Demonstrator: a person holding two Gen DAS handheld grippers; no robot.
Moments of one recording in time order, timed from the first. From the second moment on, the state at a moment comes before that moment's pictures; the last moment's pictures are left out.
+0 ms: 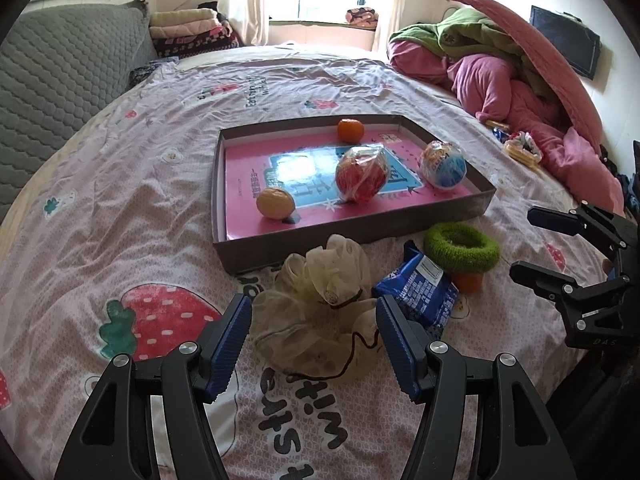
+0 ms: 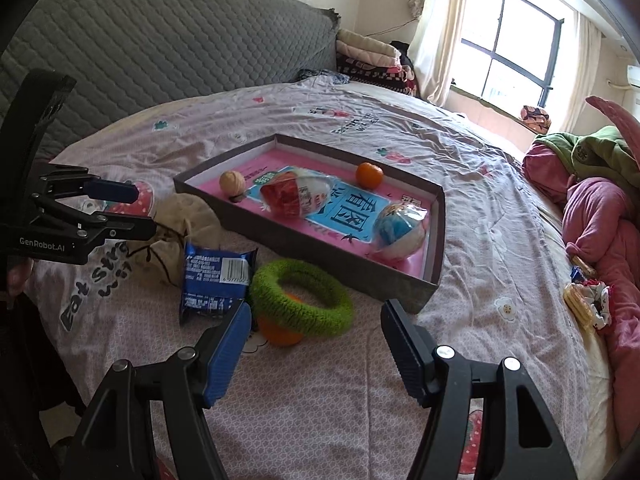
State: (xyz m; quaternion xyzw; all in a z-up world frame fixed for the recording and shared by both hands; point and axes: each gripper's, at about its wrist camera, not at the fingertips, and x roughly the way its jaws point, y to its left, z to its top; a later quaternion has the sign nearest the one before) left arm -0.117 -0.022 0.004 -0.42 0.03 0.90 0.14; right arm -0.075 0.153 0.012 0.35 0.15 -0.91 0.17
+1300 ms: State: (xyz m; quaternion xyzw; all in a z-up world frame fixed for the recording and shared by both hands) left arm -0.136 -0.018 -0.019 -0.45 0.03 0.89 0.13; right arm -0.109 0.118 -0.020 0.38 0.20 -0.89 0.14
